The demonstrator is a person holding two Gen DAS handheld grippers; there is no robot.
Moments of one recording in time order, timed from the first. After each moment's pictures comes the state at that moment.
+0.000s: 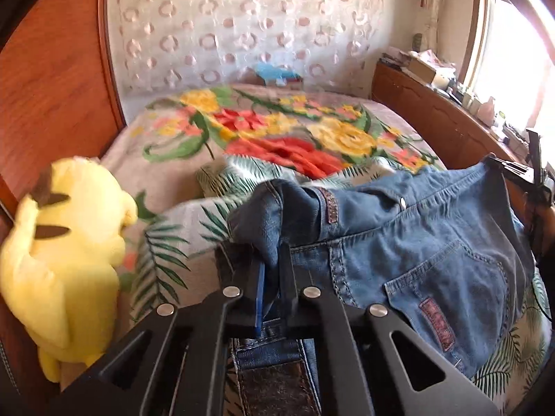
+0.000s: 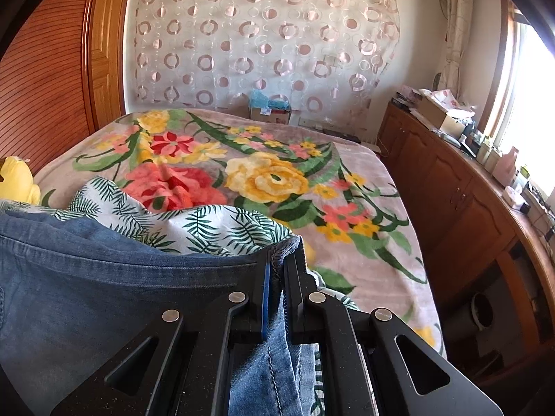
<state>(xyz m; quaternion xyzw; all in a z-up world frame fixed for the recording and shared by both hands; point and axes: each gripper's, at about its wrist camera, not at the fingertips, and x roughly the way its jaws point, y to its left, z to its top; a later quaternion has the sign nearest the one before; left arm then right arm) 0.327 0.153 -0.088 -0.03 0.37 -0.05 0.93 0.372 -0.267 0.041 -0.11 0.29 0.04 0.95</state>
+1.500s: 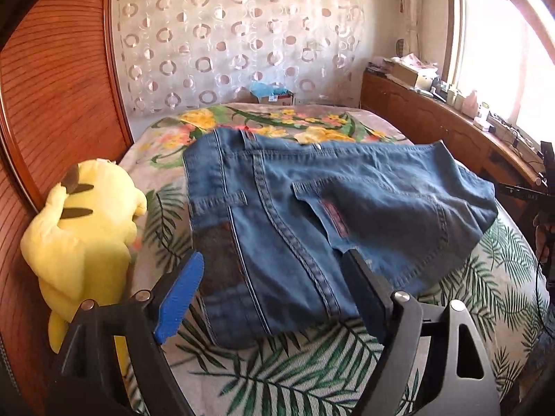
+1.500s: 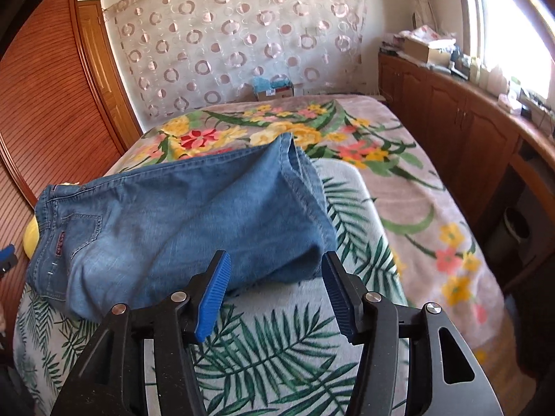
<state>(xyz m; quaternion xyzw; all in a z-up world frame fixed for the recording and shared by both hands) 0.217 0.117 -0.082 0.00 0.35 -0.06 0.93 0.220 -0.326 0.027 0.04 0.34 0.07 0.94</state>
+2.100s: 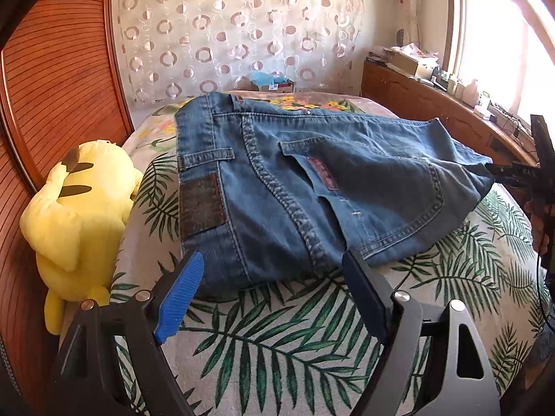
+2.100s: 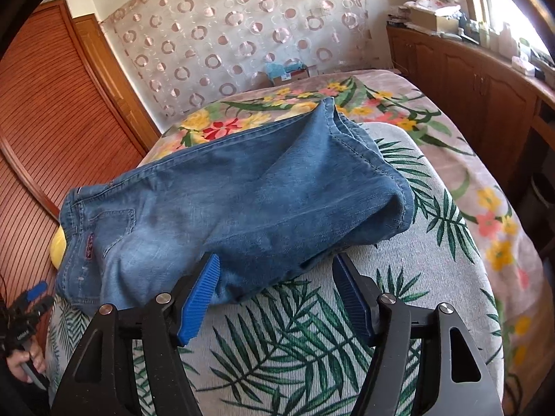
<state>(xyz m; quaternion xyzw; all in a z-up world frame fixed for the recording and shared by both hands) 0.187 0.101 -0.105 0.01 0.37 -0.05 0.93 0.232 -0.330 0.017 0.11 0.36 0.11 0.92</state>
